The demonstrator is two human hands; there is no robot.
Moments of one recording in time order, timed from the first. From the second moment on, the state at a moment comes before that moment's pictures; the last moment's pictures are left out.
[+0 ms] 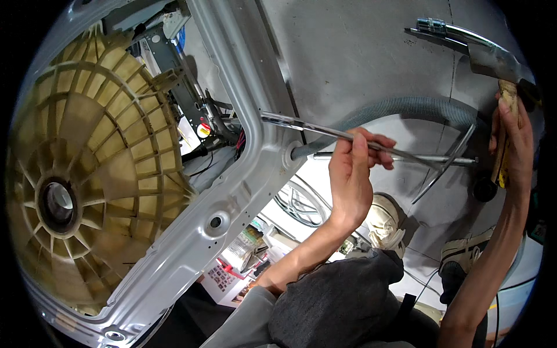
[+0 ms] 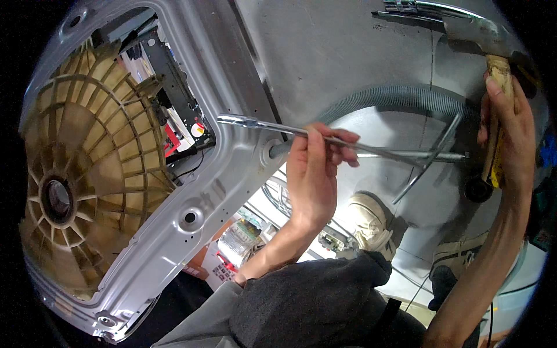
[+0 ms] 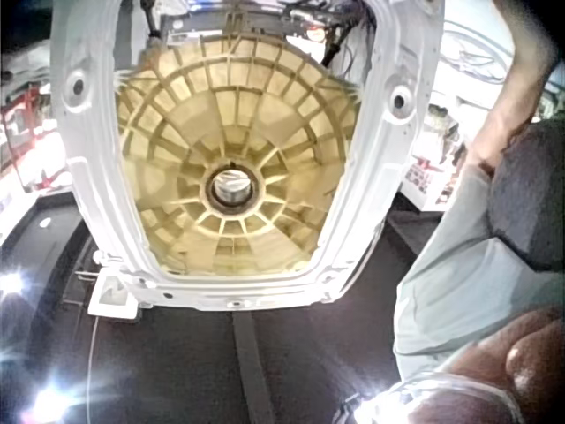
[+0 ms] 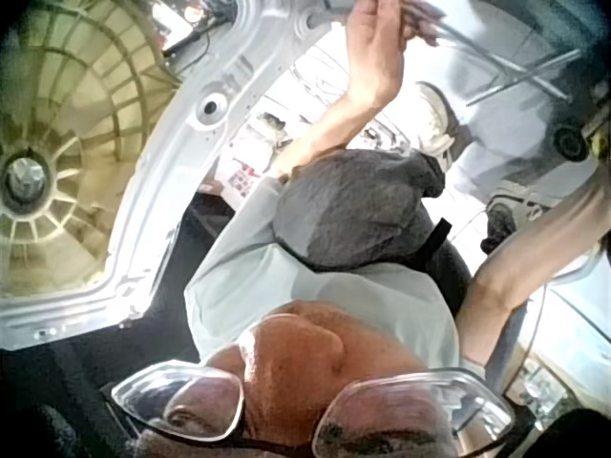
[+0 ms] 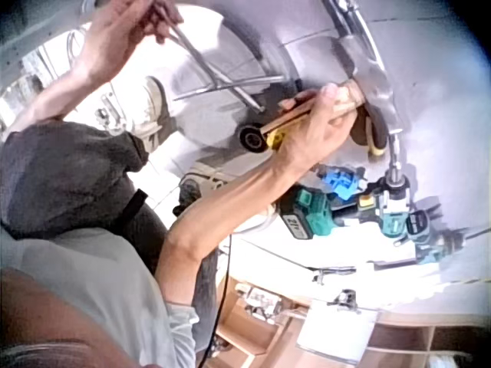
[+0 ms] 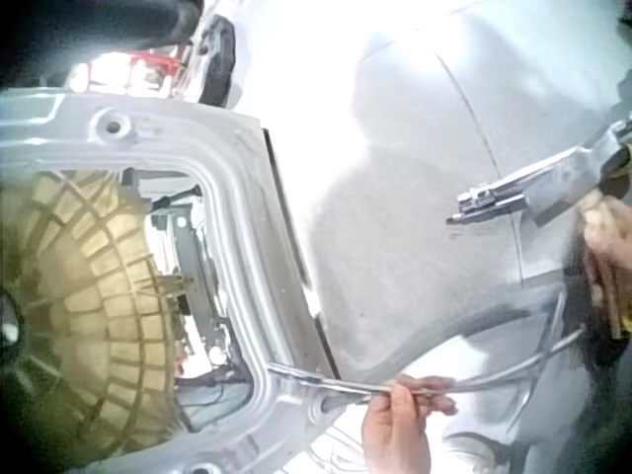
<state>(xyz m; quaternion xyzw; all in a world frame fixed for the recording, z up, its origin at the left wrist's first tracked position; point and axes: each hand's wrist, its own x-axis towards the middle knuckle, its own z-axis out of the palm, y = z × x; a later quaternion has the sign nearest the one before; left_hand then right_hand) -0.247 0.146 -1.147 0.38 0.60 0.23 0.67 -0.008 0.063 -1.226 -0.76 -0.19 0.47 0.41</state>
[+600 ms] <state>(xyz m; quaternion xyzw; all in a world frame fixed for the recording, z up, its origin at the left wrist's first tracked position) -0.376 0.112 -1.020 0.68 0.51 0.04 0.53 -0.215 0.272 -1.069 -0.45 -0.05 0.71 0.53</state>
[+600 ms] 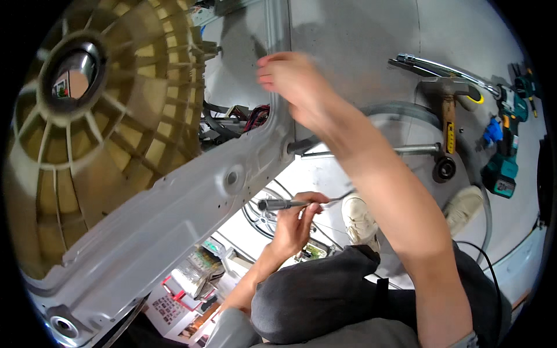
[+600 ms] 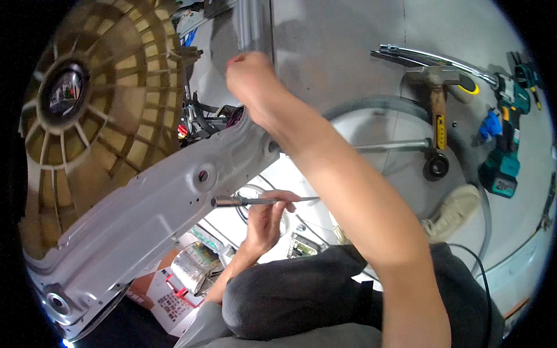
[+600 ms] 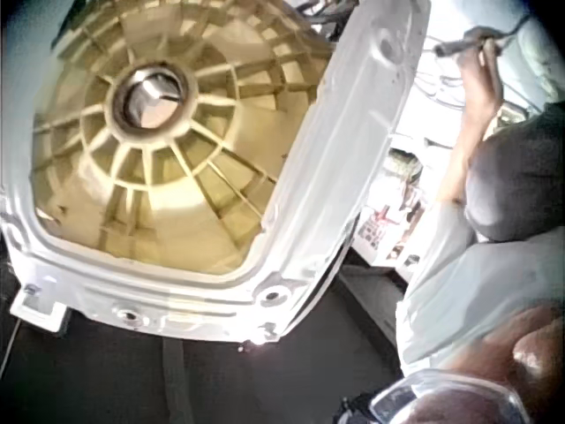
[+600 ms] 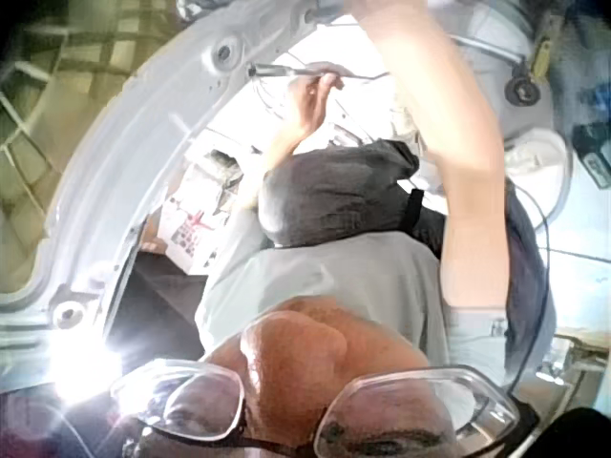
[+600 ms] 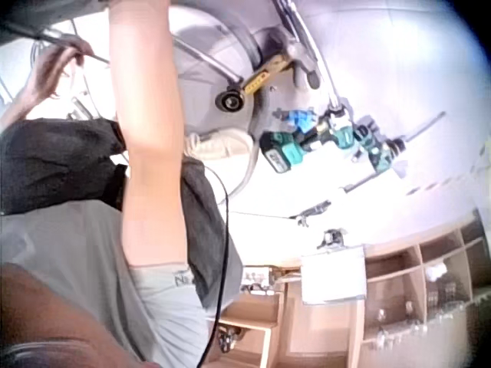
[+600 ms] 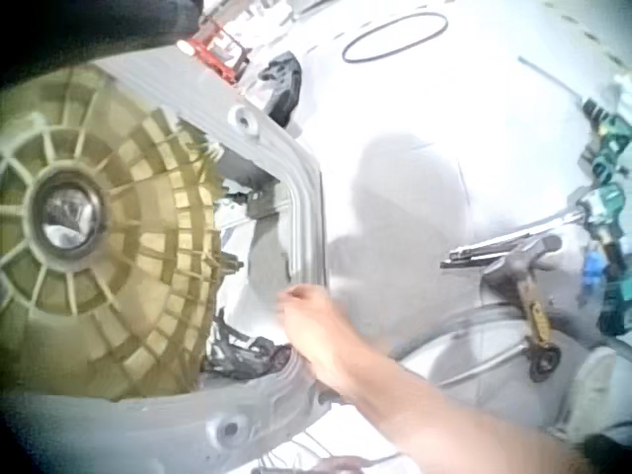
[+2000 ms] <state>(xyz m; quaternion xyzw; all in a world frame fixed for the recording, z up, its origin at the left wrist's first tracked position) -0.491 0.047 -0.986 0.44 0.76 0.11 0.47 -0.372 0.417 -1.133 -0.21 0.07 0.81 0.55</state>
